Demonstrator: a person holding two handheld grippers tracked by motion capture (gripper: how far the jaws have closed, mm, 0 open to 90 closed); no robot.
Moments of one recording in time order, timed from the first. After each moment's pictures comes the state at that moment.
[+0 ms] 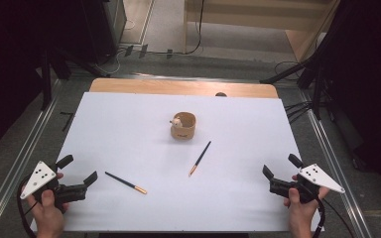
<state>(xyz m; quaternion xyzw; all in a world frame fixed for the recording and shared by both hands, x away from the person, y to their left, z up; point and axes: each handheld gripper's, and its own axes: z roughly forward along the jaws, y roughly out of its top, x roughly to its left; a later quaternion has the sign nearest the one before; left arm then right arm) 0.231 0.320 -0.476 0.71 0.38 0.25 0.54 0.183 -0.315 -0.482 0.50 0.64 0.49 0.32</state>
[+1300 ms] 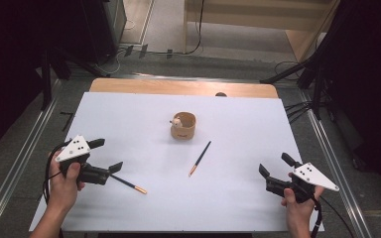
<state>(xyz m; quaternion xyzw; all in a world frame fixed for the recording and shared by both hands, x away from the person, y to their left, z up) 0.280 0.256 -0.428 0.82 0.28 0.16 0.46 0.186 -0.305 -0.479 0.48 0.66 0.48 0.32</state>
